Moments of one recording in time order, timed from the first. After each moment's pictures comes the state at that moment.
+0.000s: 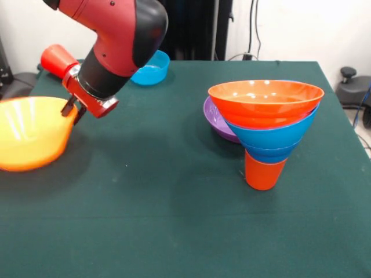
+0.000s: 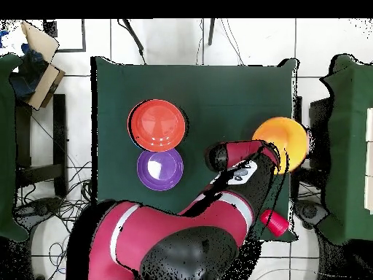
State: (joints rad) arm -0.10 -0.15 -0.54 1.29 -0.27 0.43 2.30
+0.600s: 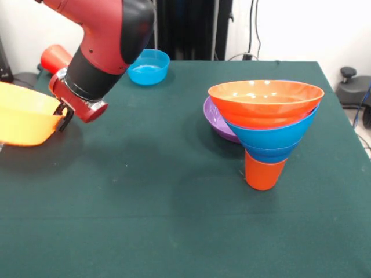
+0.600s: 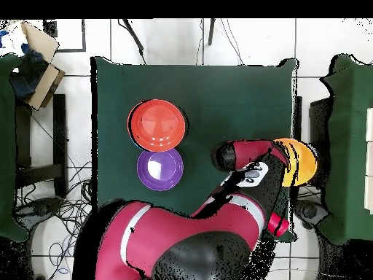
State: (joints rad) arm -0.13 -0.17 -0.52 1.29 -0.27 0.33 2.30
